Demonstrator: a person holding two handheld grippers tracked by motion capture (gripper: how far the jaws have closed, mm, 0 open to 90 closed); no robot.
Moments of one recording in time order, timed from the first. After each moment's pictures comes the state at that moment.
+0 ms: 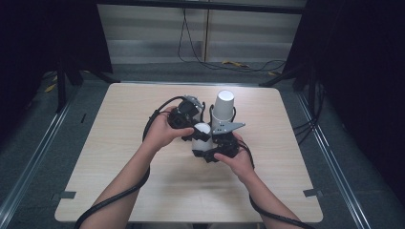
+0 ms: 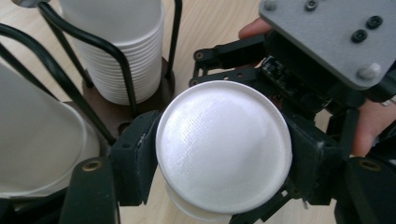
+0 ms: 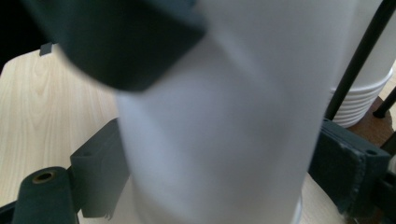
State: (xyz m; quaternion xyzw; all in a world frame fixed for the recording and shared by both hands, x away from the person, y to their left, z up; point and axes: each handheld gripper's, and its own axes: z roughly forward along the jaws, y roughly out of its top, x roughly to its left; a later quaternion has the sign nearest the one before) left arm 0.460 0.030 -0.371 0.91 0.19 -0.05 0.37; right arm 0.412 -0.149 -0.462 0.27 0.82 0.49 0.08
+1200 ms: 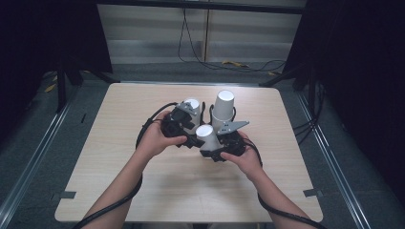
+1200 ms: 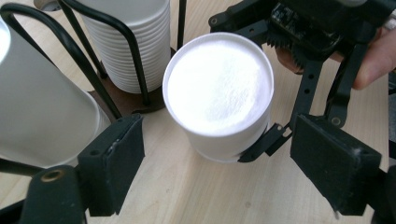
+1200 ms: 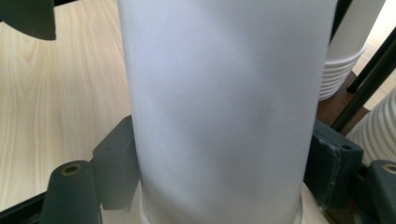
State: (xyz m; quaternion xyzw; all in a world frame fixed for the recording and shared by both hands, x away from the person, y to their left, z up) left arm 0.444 0.052 -0.385 0.91 0.18 -0.01 0.38; right arm 0.413 -0.169 -0.457 0.26 0.85 0.44 0.08
